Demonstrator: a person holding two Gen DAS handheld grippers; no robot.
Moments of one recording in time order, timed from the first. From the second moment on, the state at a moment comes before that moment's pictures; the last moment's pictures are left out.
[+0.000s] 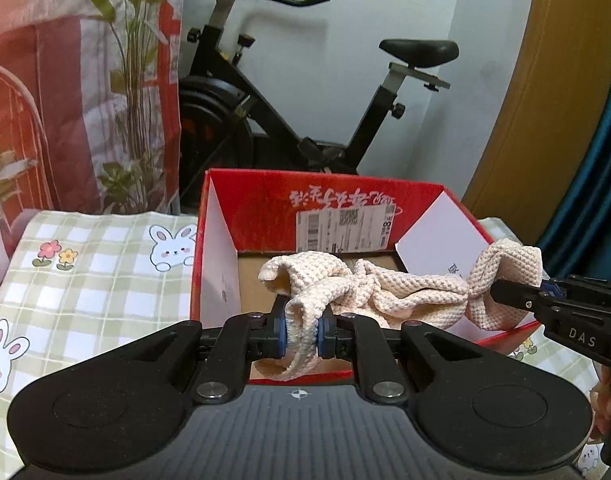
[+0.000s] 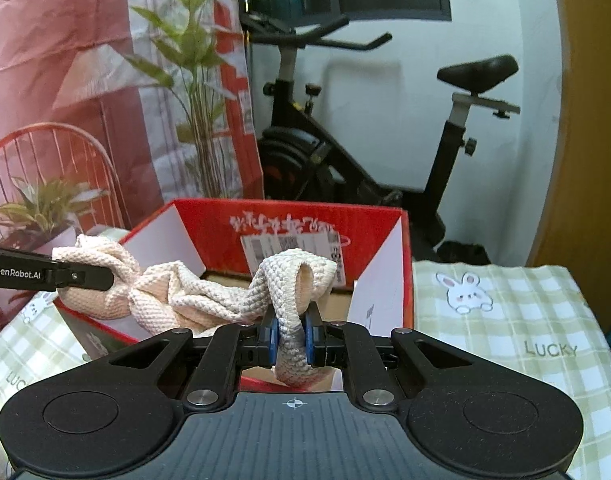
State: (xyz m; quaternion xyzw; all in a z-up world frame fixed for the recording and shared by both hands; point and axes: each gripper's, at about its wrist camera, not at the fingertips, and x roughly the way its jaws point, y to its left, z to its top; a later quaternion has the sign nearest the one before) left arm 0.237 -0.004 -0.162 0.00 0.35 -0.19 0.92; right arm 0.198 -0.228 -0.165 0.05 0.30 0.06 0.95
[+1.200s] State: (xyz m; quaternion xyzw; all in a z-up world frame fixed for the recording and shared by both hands) left arm 0.185 0.017 -0.179 -0.05 0.38 -0.22 0.90; right arm 0.131 -0.197 -0.181 0.13 0.32 0.11 0.93
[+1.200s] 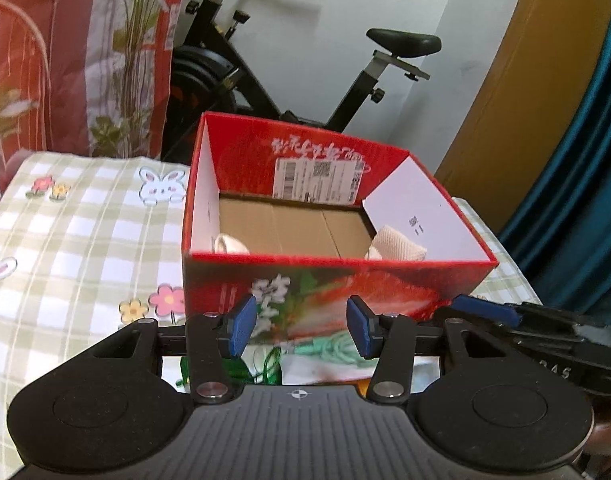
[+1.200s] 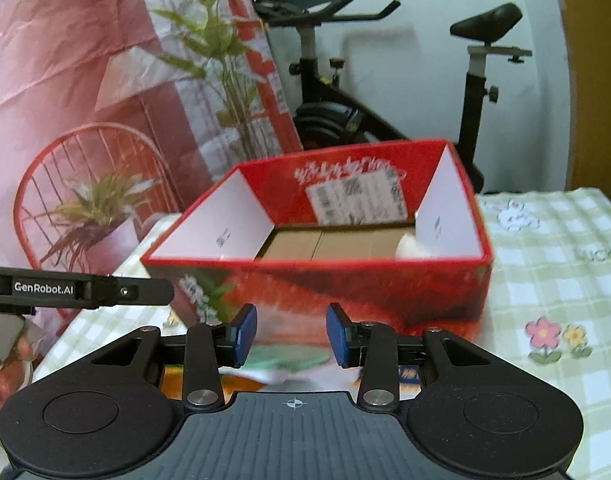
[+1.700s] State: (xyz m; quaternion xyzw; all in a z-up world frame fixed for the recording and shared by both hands) left arm 0.188 0.024 -0.213 -0.08 0.42 -0.20 0.88; right arm 0.118 -0.184 -0.220 0.12 0.36 0.09 0.92
